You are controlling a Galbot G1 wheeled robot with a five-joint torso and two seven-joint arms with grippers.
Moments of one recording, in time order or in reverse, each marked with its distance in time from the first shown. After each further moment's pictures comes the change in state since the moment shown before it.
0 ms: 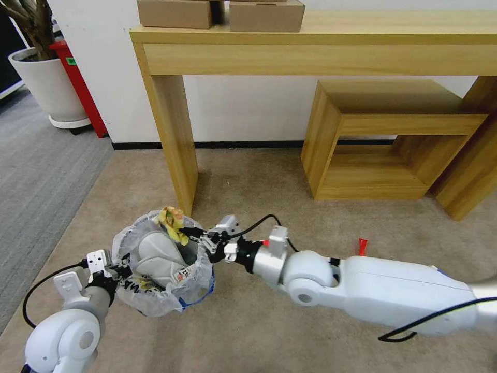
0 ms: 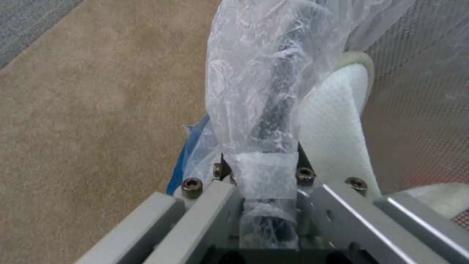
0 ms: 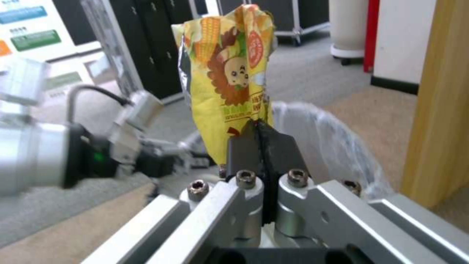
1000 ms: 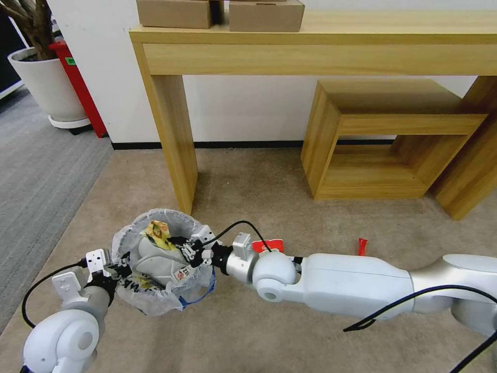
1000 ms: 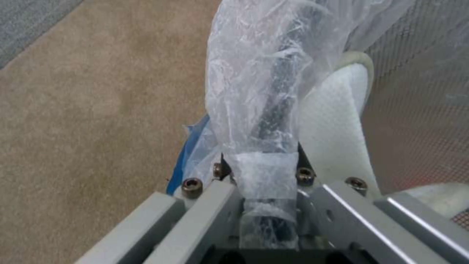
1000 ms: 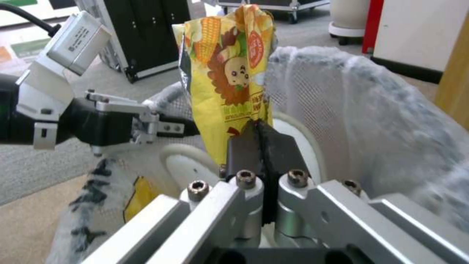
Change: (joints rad) left arm 0.006 -0.002 -0.001 -0.015 -0.003 -0.006 0.004; right arm 0.016 0.191 -0.071 -0.187 -0.056 -0.028 0.061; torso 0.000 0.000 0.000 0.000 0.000
